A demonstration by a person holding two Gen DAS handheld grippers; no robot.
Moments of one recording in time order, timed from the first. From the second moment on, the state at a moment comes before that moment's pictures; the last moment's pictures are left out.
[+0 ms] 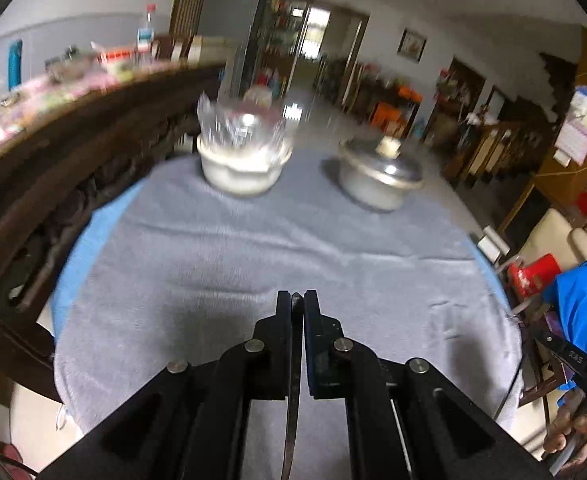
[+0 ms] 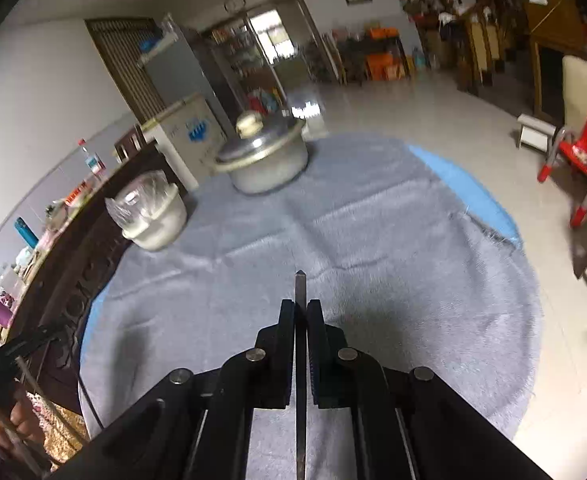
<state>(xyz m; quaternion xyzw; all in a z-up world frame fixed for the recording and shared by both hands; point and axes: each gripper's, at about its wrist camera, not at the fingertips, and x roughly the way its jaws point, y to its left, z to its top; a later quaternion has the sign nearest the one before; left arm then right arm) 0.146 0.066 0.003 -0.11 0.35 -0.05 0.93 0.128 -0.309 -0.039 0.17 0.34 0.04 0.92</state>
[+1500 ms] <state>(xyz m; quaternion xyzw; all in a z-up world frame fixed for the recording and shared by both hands) -0.015 0.063 0.105 -0.14 0.19 -0.12 0.97 -0.050 -0.261 0.080 0.11 0.12 0.07 0.98</state>
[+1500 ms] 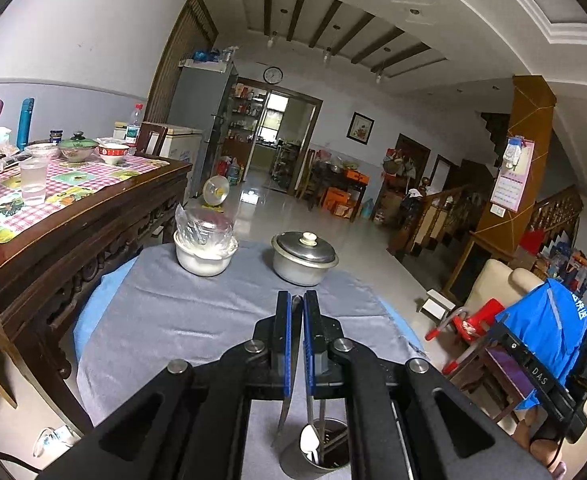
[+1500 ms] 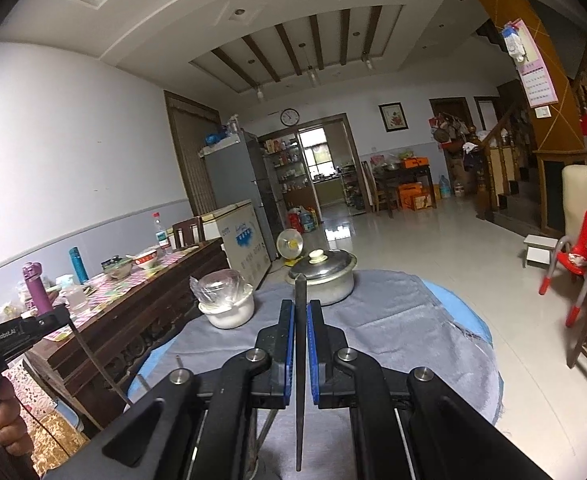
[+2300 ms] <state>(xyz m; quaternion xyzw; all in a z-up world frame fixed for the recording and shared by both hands) -0.052 0.057 0.134 -0.15 0.16 -0.16 0.96 -0.077 -0.232 0.096 0.12 0.09 0.12 0.98</state>
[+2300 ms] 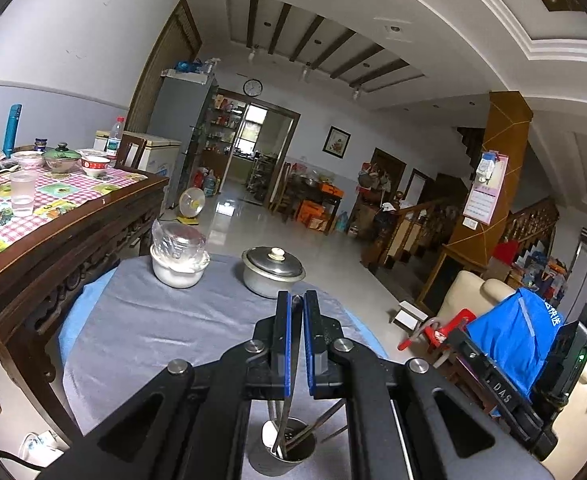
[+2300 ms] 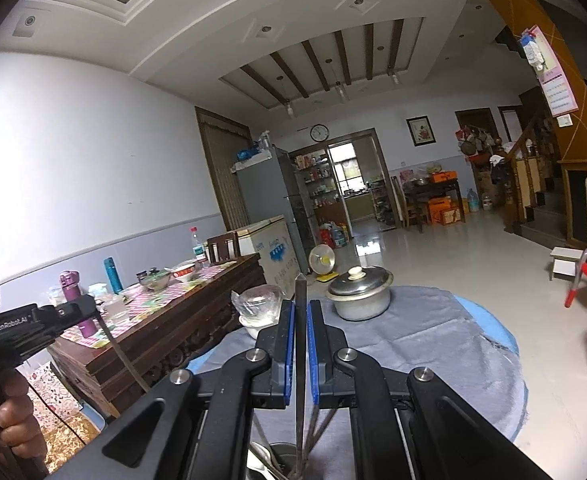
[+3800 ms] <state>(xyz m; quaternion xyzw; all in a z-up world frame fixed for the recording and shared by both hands) -0.027 -0.001 0.099 -0.08 0.24 -0.15 0.96 -0.045 -0.227 0.055 0.13 0.16 0.14 0.97</state>
